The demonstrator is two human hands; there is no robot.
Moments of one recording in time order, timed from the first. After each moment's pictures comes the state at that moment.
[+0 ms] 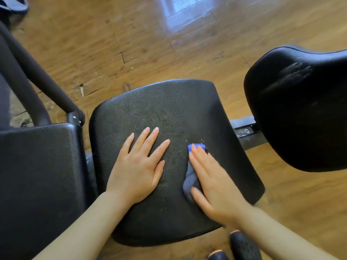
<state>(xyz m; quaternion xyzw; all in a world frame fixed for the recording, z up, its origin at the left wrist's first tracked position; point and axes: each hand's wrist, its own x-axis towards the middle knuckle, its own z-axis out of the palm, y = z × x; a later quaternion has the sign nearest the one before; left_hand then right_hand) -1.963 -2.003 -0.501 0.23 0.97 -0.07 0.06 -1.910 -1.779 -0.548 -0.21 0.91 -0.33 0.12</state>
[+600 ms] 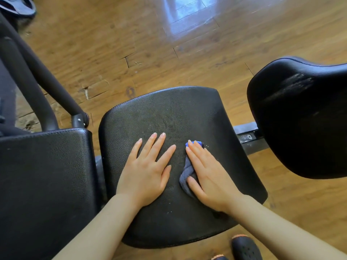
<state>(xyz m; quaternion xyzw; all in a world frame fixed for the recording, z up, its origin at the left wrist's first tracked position) -1.964 -2.001 -0.501 0.23 0.97 -0.07 0.06 -1.945 -1.794 -0.542 -0.21 0.92 -0.32 0.11</state>
